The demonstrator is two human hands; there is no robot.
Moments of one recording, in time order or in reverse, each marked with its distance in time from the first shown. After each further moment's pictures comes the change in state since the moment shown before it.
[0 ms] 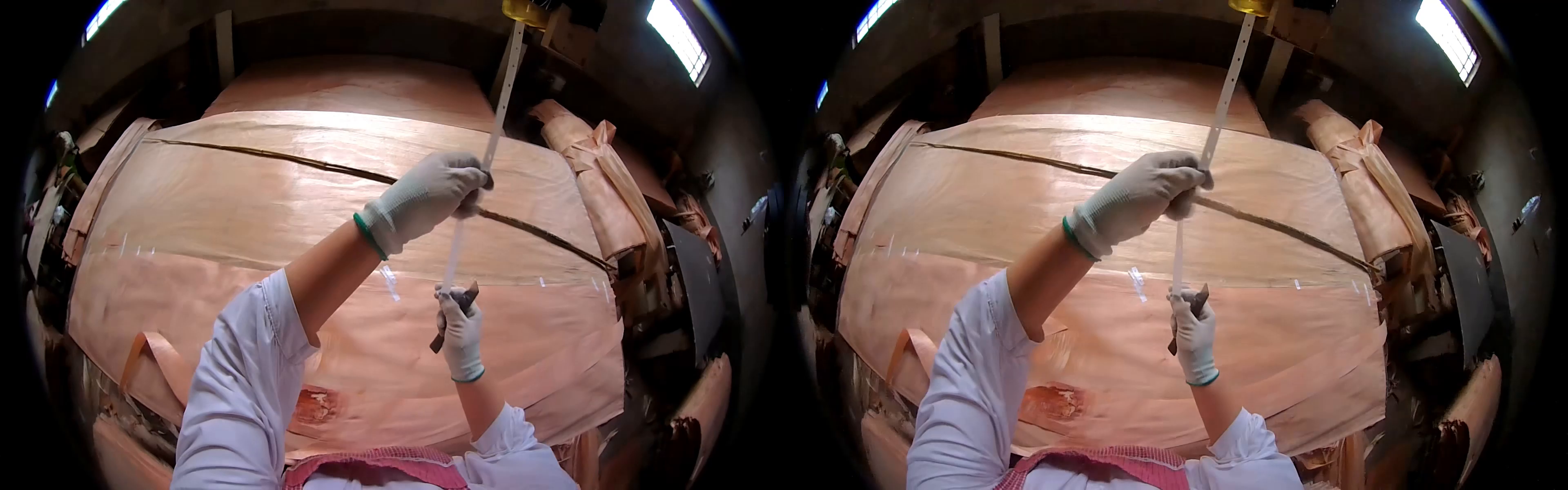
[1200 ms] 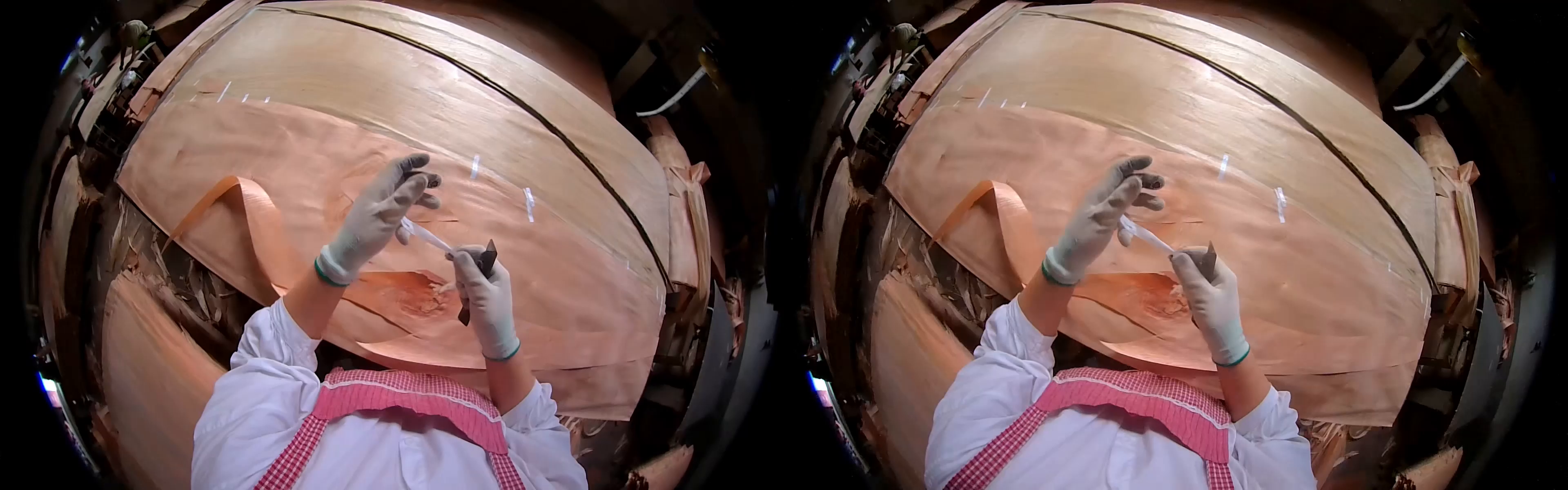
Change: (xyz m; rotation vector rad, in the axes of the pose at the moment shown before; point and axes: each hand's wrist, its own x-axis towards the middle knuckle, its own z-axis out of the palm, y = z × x) left_hand -0.373 -0.074 -0.104 -0.059 0.604 0.033; right_hand -0.176 0.037 0.163 -0.255 -0.462 0.366
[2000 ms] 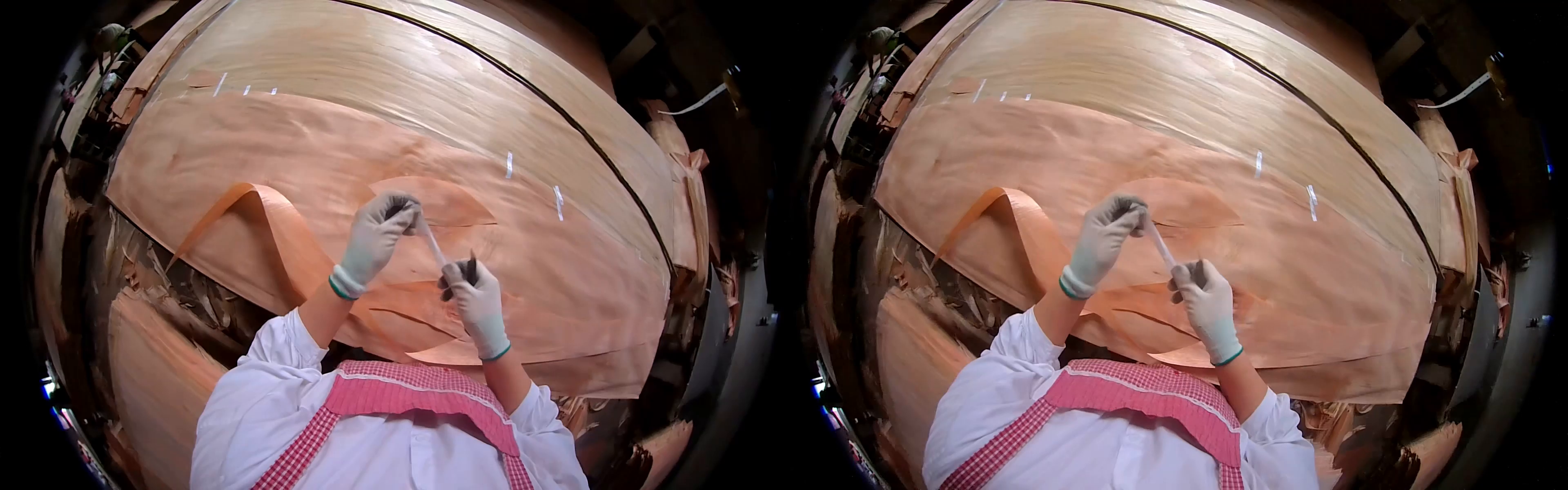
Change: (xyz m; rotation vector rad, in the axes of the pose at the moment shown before) left_hand -0.013 -0.063 -0.117 -0.067 0.154 -0.029; right_hand 0.040 0.071 0.096 -0.172 0.137 0.072
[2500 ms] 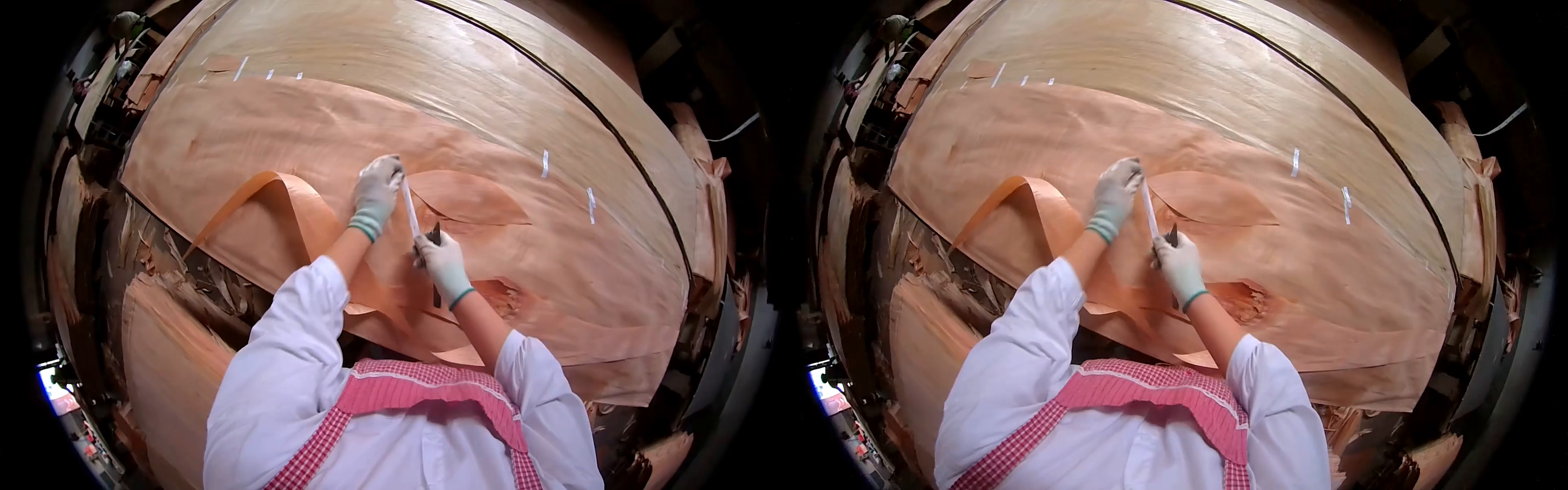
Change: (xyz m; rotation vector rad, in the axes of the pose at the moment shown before) left_hand 0.081 -0.081 -0.106 1.103 0.267 0.342; right_hand 0.094 0.082 0.093 0.005 -0.063 0.218
